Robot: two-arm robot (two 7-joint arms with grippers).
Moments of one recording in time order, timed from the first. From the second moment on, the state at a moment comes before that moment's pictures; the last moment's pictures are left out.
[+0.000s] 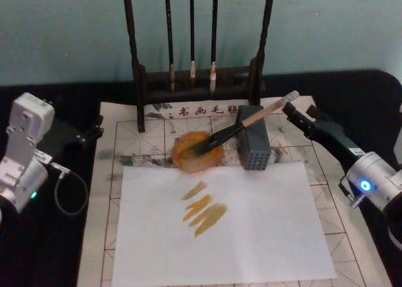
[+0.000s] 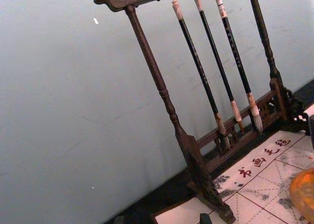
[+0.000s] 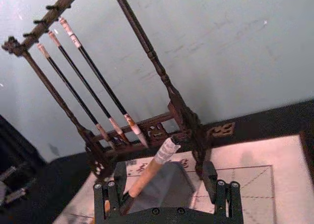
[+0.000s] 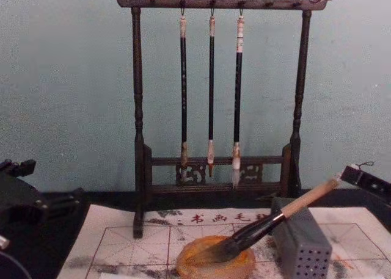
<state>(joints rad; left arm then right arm) -0.20 0.60 0.45 -1.41 -0.25 -0.12 0.03 0.18 0.37 -0.23 -1.29 0.89 0.03 0.44</state>
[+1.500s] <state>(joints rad) -0.20 0.60 0.45 -1.41 -0.25 -0.12 0.03 0.33 0.26 -0.28 -1.01 1.21 0.11 0.58</state>
